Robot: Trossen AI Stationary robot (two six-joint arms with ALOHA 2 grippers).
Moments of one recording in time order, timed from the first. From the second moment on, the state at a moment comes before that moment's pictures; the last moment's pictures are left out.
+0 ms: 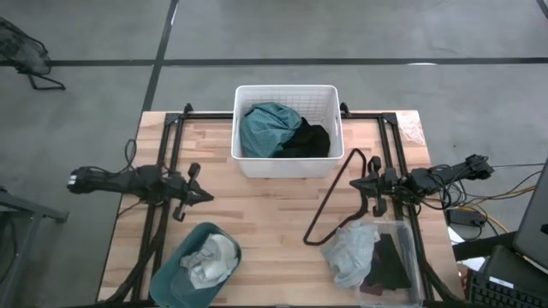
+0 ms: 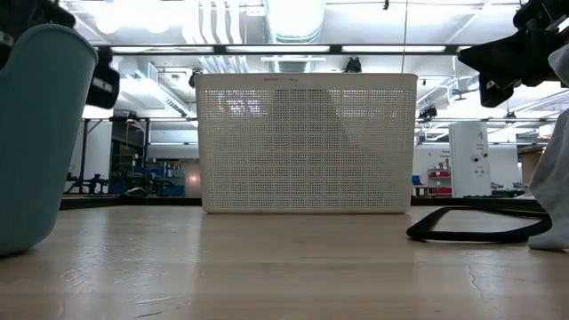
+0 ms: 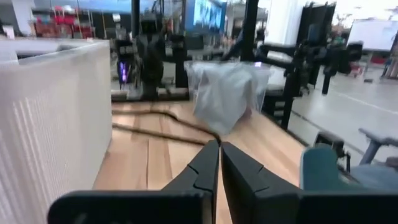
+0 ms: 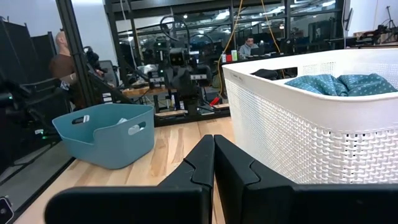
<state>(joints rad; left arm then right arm) -0.12 0.06 0.04 -0.03 0.11 -0.04 0.33 0.05 0.03 0.11 0.39 0.13</state>
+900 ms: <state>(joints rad) -0.12 0.08 0.01 0.01 0.08 -0.04 0.33 0.05 0.03 0.28 0.40 0.13</state>
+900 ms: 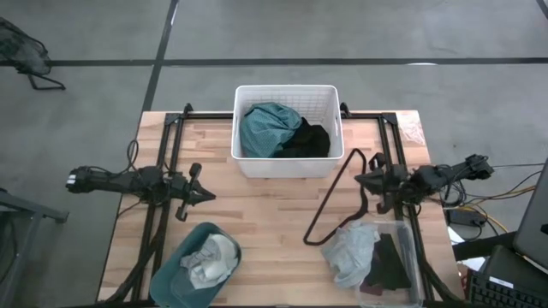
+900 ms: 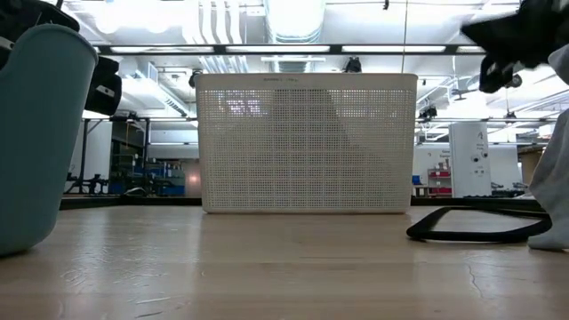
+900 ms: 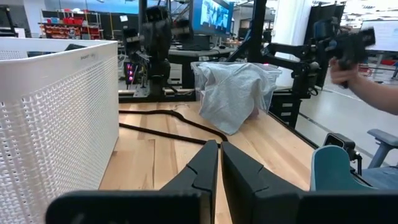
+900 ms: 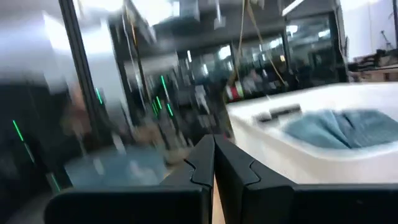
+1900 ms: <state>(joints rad) -0.12 0.08 0.01 0.01 0.08 -0.04 0.48 1.15 1.13 -0.89 0.16 0.88</state>
